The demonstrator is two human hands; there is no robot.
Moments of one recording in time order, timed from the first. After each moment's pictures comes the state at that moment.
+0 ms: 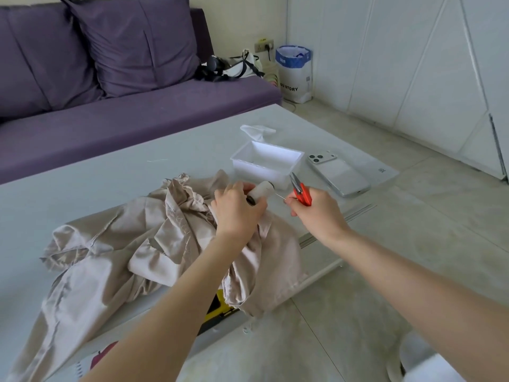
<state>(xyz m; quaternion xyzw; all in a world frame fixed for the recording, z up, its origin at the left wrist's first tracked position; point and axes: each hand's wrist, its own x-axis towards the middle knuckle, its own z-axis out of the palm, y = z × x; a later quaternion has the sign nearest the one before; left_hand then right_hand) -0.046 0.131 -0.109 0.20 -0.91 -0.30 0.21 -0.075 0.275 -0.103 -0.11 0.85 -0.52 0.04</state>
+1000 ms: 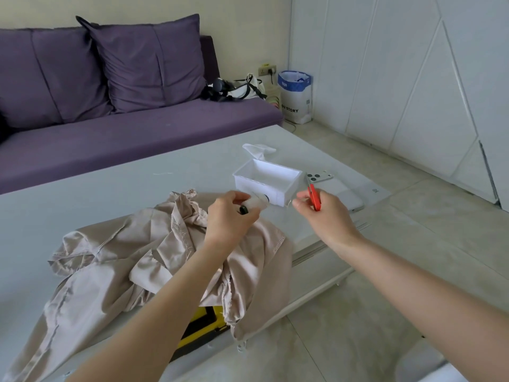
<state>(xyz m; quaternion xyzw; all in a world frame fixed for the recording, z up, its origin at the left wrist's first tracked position) -0.022 0.123 -0.079 0.17 -0.87 -0.41 0.21 -0.068 0.291 -0.071 -0.13 0.85 -0.51 -0.01</state>
